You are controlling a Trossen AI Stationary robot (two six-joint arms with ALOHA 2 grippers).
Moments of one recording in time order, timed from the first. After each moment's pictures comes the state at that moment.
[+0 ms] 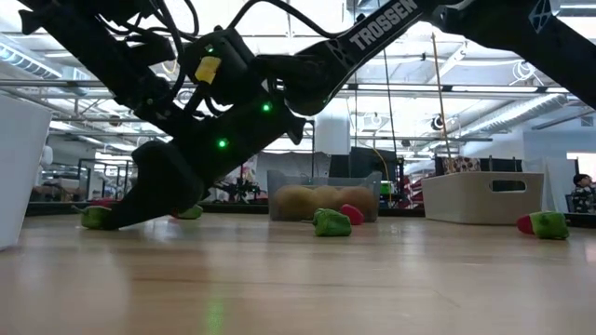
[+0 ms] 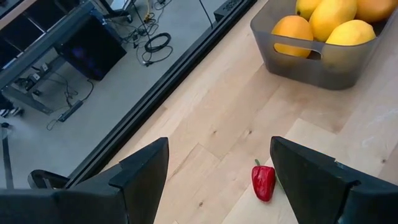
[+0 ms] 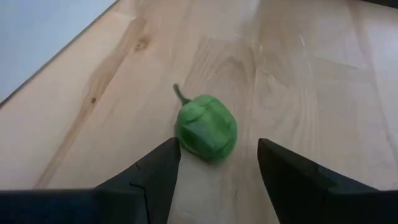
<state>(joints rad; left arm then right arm) 0.04 0.89 0.55 -0.46 -0.74 -0.20 0.06 2.51 1.82 0.07 -0.07 -0.17</state>
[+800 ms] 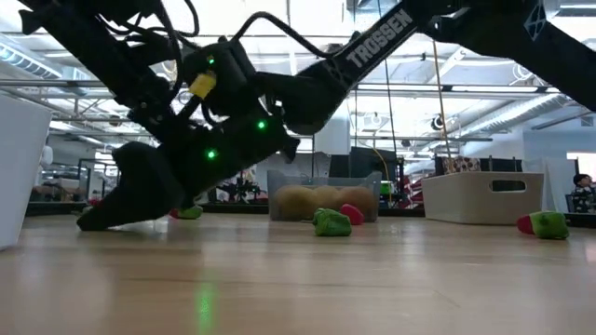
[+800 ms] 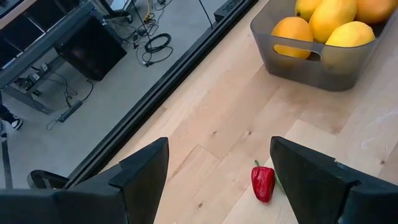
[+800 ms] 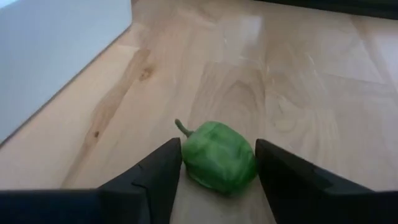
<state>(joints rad) 0.04 0.89 0.55 -0.45 -0.74 -0.21 0.06 2.56 1.82 0.24 -0.11 -0.09</state>
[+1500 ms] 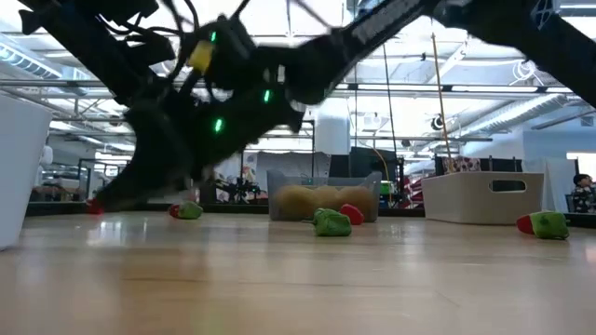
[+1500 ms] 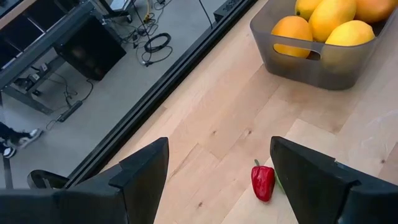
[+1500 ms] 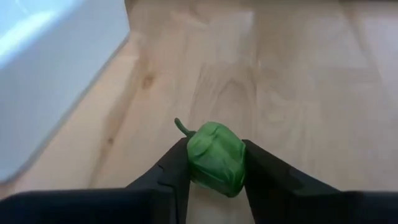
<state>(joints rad) 0.04 0.89 0.55 -0.46 -0.74 -0.21 0.06 2.48 1.82 0.10 -0.10 0.01</state>
